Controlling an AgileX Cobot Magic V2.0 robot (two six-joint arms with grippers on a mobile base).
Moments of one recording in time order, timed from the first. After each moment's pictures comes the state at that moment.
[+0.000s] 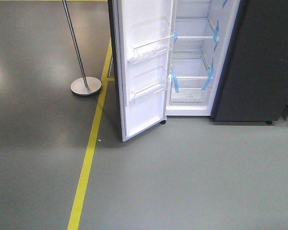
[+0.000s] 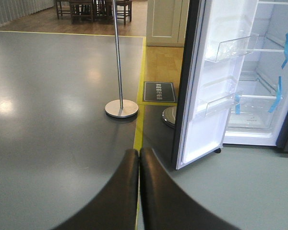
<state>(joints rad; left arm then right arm) 0.02 -0.01 0.03 0.22 0.27 -0.35 -0.14 0.46 -0.67 0.26 0.83 -0.21</state>
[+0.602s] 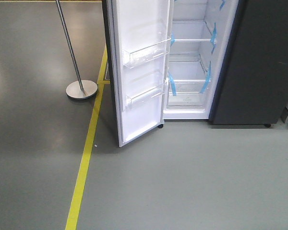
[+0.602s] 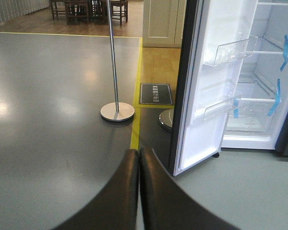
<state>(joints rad) 0.02 -0.01 0.03 0.22 0.27 -0.35 -0.14 0.46 -0.67 0.26 0.83 -0.21</state>
